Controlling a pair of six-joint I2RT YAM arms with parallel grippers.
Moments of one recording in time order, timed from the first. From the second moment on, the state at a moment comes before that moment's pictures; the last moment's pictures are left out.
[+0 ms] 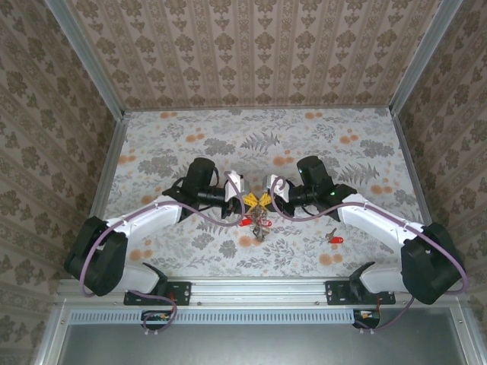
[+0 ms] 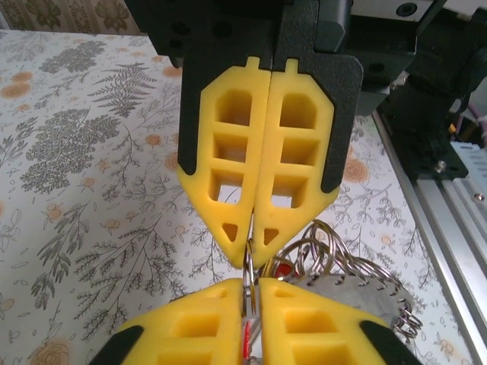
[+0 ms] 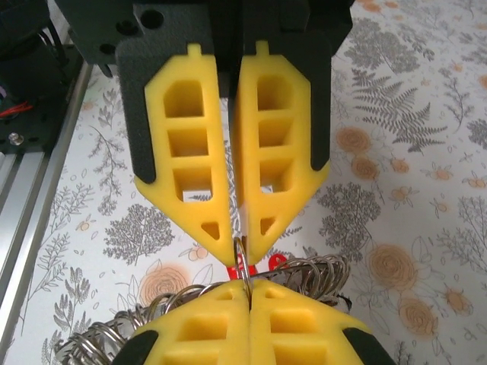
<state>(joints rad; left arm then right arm) -0.64 1.38 0.75 0.01 0.91 0.48 0.53 1.31 0.79 -0.19 -0.68 -0.57</state>
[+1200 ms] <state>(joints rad) -0.69 1.45 0.88 -0.15 0.84 0.58 0.58 1.26 0.86 -0.36 -0.53 -0.61</state>
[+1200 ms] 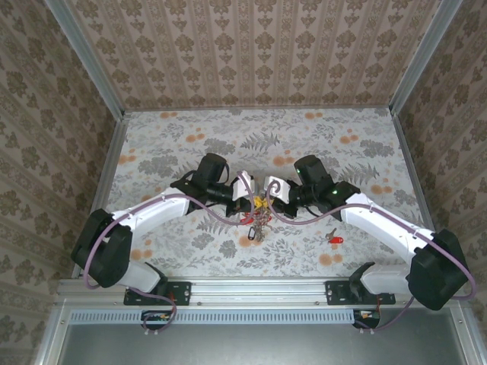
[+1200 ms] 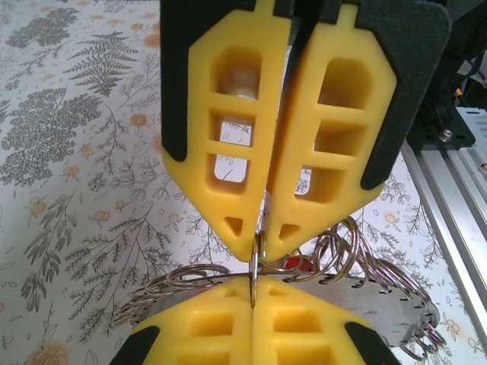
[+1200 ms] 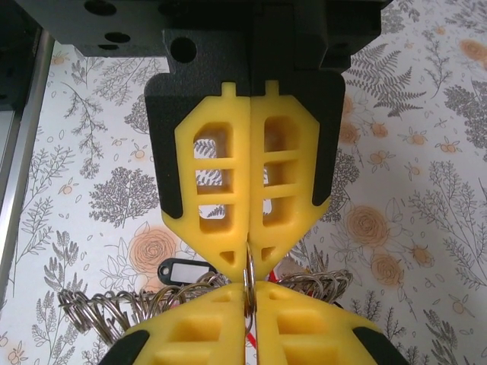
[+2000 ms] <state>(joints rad) -0.68 1.45 0.82 0.00 0.89 0.50 0.51 1.23 0.76 -0.20 -0.66 -0.52</state>
